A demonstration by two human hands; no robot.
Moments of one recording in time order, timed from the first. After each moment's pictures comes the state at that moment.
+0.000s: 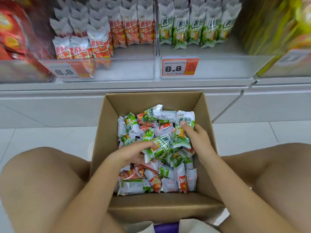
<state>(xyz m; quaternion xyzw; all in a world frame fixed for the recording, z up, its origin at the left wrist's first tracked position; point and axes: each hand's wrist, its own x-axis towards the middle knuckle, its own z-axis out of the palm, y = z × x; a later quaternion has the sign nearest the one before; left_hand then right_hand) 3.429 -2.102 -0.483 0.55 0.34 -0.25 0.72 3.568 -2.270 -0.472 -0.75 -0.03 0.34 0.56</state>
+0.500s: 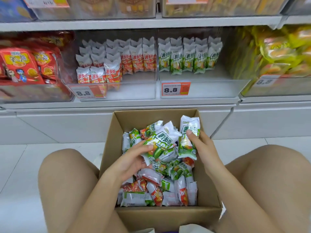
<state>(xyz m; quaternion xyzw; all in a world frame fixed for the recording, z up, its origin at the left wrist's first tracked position) 3.403 -2.125 -0.411 0.44 0.29 -0.03 0.85 3.547 -2.298 -0.407 -0.71 -0.11 0.29 0.63</state>
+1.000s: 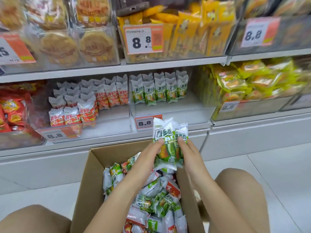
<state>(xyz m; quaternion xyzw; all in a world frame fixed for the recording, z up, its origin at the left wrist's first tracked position) 3.518 -2.180 -0.341 0.64 0.25 0.02 0.72 3.595 -2.292 -0.350 -0.68 -0.11 0.23 0.69</state>
